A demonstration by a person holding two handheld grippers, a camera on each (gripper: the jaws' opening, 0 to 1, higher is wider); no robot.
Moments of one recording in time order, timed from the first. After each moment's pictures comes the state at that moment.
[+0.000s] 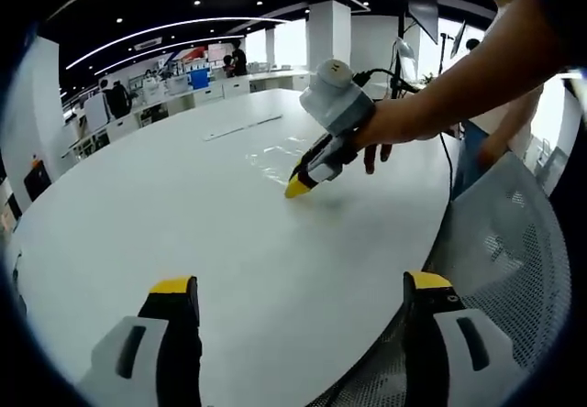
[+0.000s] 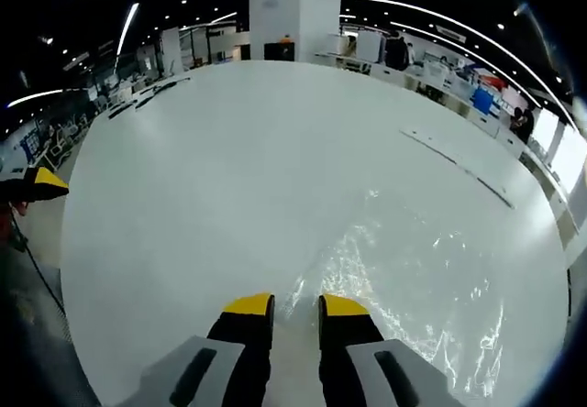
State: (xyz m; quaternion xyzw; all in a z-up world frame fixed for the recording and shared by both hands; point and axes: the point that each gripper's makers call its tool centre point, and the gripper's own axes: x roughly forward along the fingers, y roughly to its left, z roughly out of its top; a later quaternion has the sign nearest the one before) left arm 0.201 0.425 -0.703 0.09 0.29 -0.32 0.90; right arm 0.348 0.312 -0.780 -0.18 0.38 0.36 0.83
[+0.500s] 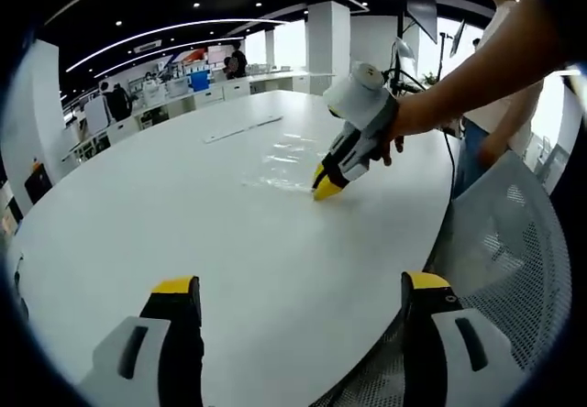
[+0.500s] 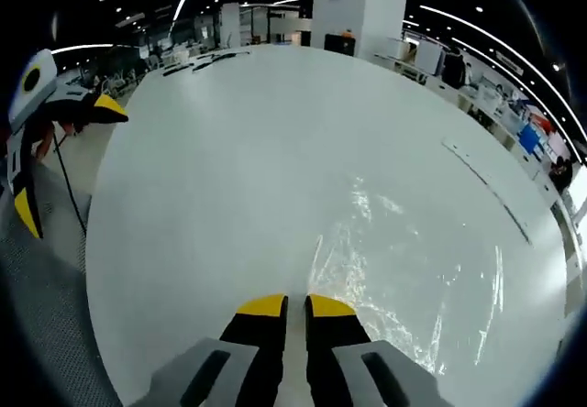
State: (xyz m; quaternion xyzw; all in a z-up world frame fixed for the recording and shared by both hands) left arm 0.202 0.426 -0.700 0.10 0.29 -0.32 0.90; right arm 0.309 0.291 -0.778 -0.26 0.38 0.47 0.75
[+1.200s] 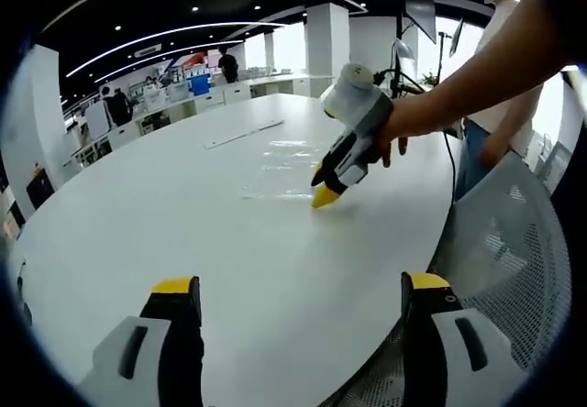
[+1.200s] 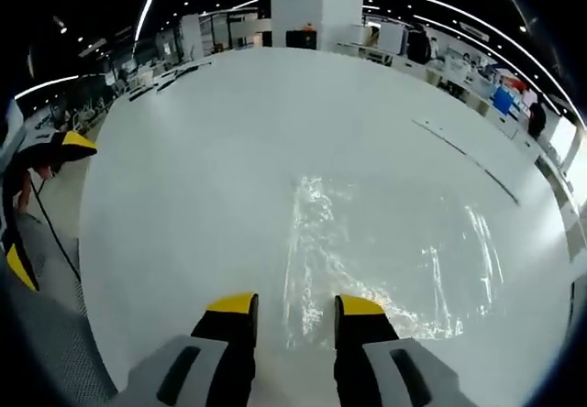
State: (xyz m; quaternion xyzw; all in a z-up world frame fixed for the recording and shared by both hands) left arm 0.206 0.425 -0.694 0.10 0.28 -0.32 0.90; right arm 0.335 0.291 -0.781 -0.17 0.42 0.38 0.81
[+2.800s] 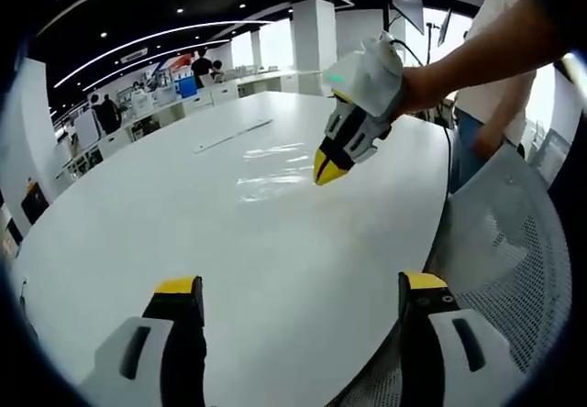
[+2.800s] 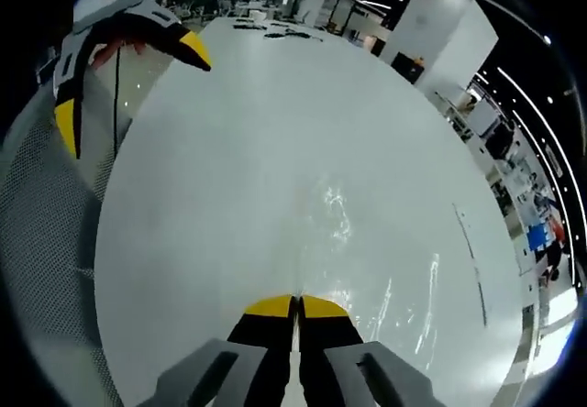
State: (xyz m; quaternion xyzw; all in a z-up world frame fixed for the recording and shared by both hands) left arm 0.207 0.408 -0.690 0.13 0.28 -0.34 0.89; right arm 0.309 0.275 -0.747 -0.45 0.29 0.50 0.68
